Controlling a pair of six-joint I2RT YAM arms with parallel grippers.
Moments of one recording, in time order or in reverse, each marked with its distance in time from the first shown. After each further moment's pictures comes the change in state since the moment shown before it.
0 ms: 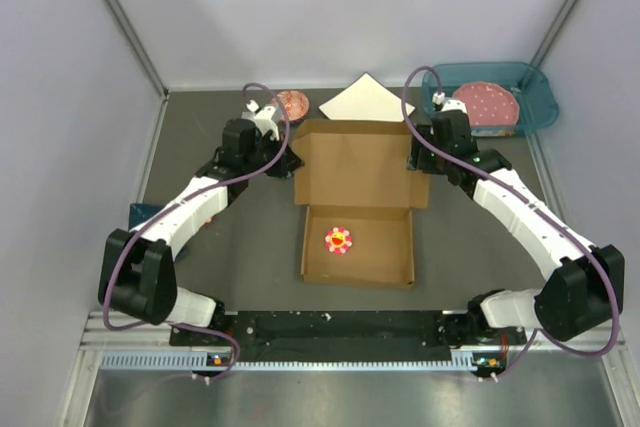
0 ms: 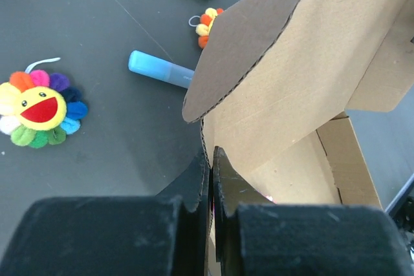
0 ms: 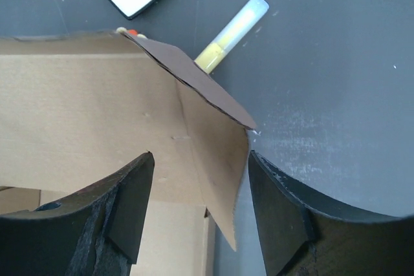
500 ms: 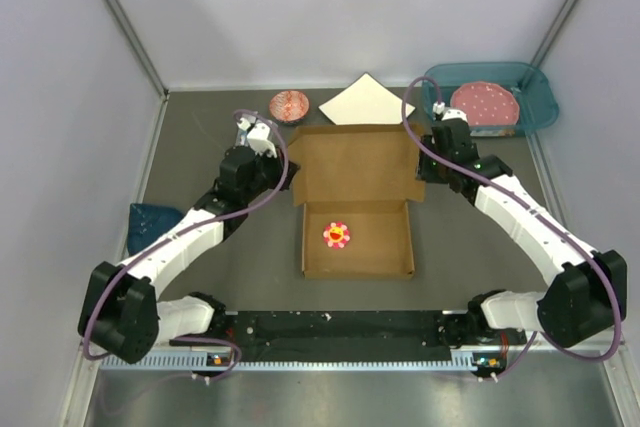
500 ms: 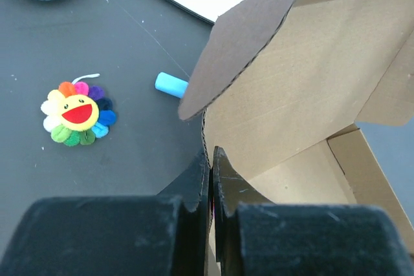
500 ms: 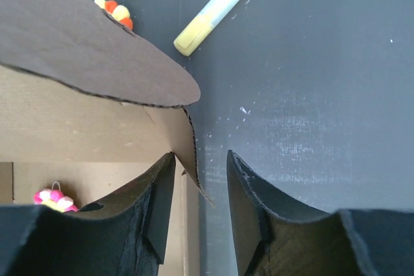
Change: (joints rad) left arm -0.108 -0.216 -0.240 0.214 -0.277 -0.009; right arm 0.000 -0.035 -0.052 -0.041 0.015 -0.008
